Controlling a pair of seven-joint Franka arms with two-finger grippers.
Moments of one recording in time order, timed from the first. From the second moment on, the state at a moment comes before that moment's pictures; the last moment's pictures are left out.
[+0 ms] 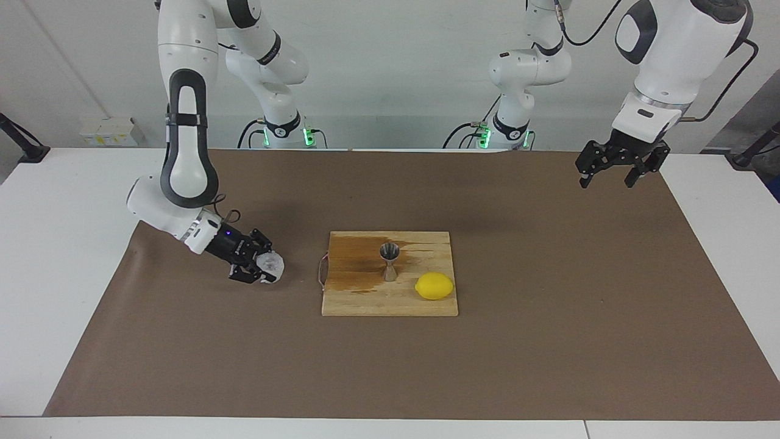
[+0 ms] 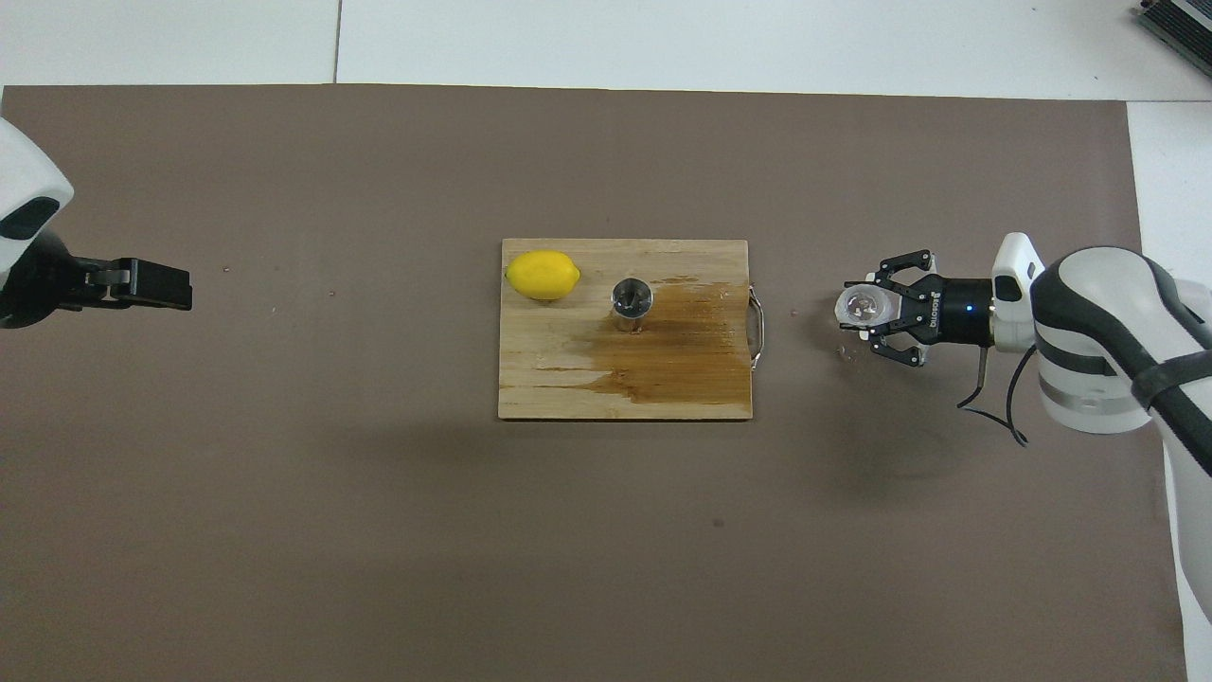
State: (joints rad) left arm 0.04 -0.06 -0.13 -1.72 0.01 1.74 -0.03; right arm -0.20 0.36 0.08 -2.04 1.07 2.17 -2.40
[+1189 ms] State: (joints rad) left arm 0.03 -0.06 -0.13 -1.72 0.01 1.74 -0.03; right arm -0.28 0.19 0.07 -2.03 0.73 2.06 -2.14
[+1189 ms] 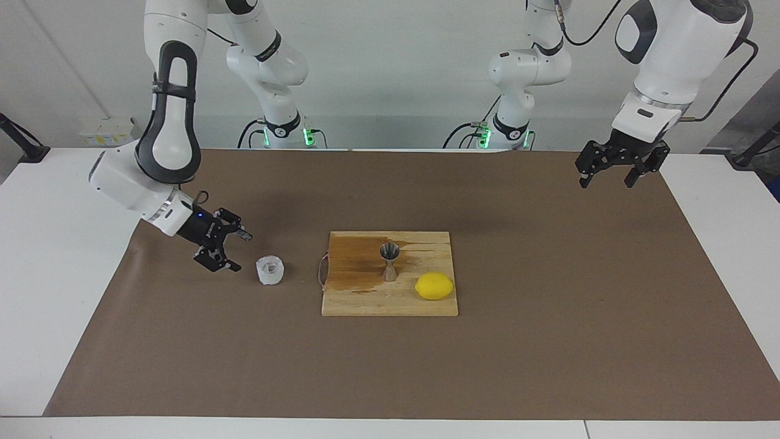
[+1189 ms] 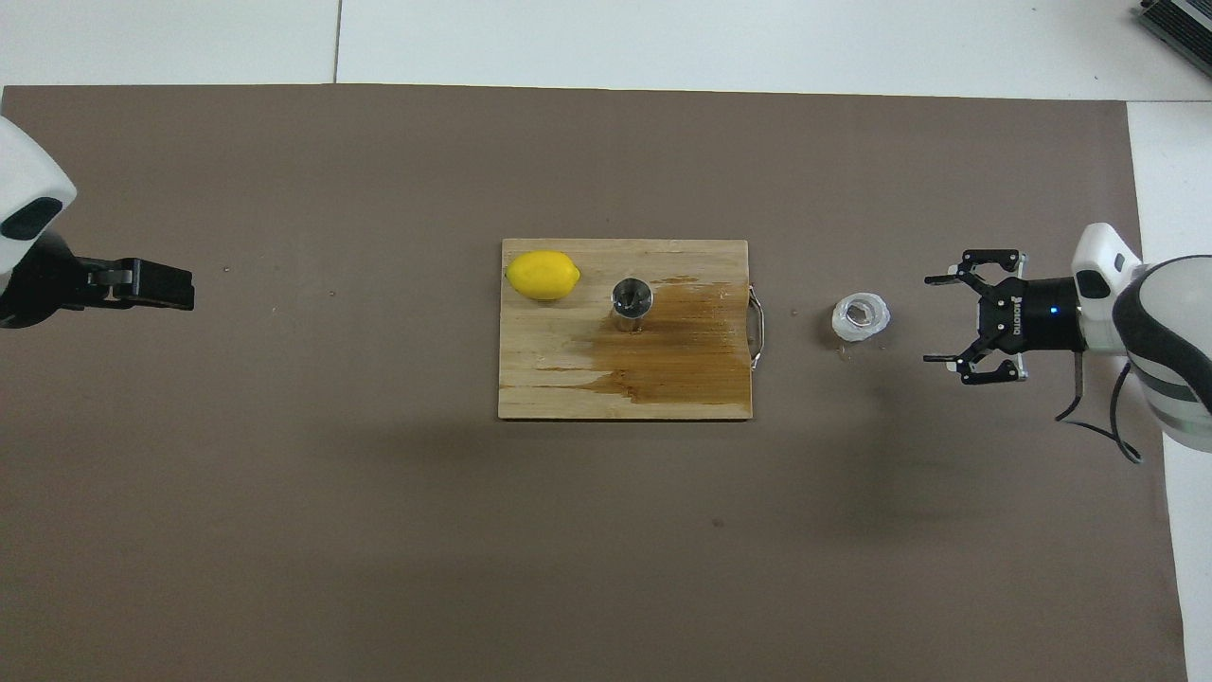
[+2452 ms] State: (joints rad) left arm 0.03 -0.04 -0.14 -1.63 -0.01 1.60 -0.03; right arm 0.01 0.03 0.08 -2.01 0.01 1.95 -0.44
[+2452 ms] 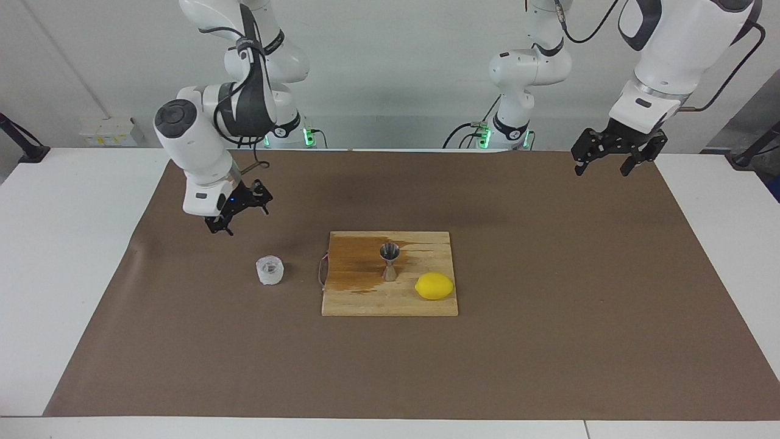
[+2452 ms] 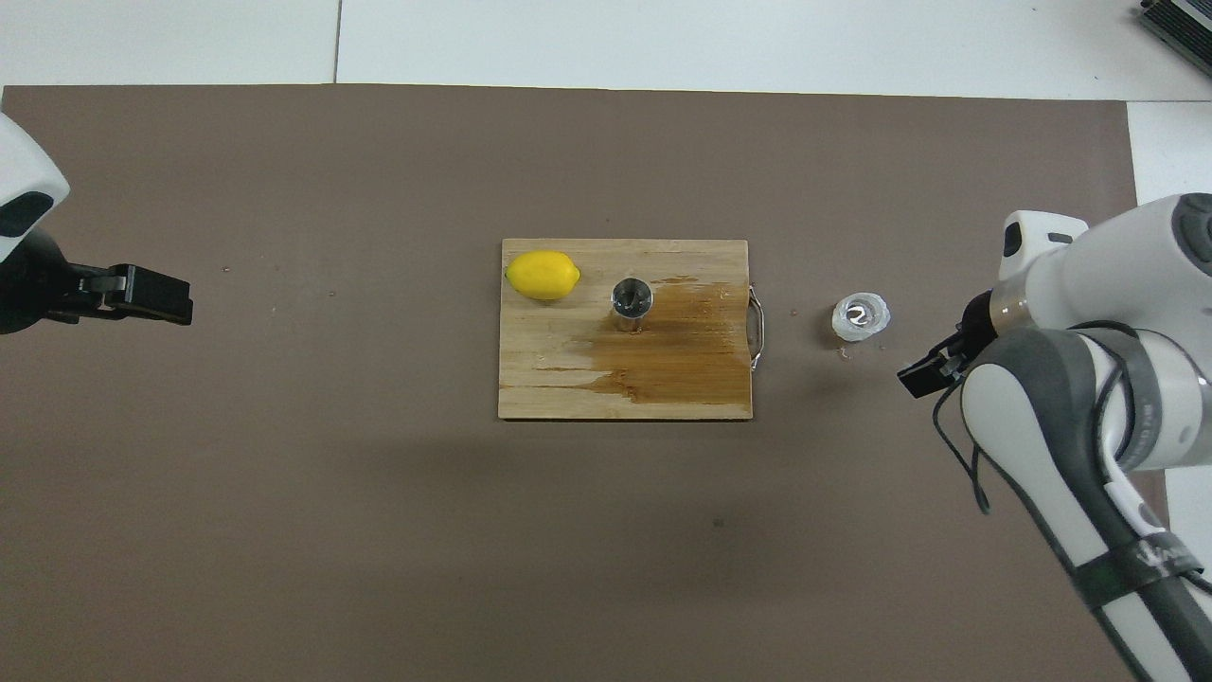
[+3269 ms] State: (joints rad) left arm 0.04 -0.04 -0.13 -1.62 -0.01 1.61 -0.03; right arm 0.02 -0.05 0.07 -1.64 0.02 1.50 0.17
